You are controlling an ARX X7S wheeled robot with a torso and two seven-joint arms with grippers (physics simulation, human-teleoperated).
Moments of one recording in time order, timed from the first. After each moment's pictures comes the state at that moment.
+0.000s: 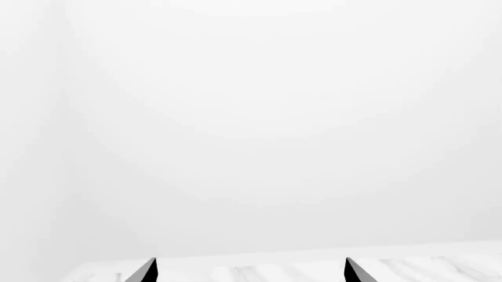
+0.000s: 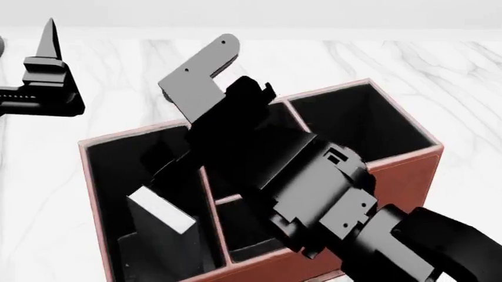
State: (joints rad) left arm -0.87 -0.28 0.11 0.65 -0.51 -1.16 -0.44; right arm 1.42 0.24 -1.34 0.50 1.04 0.45 0.09
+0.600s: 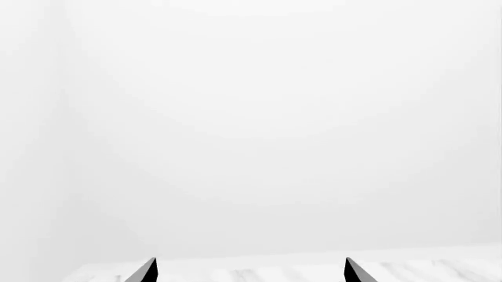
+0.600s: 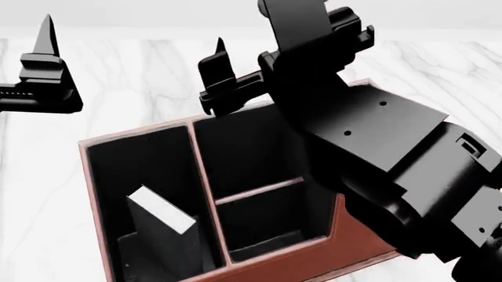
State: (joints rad) left arm -0.87 -0.28 0.10 0.64 -0.52 -1.15 -0.45; right arm 1.43 0.52 -1.12 0.17 1.18 0.41 0.37
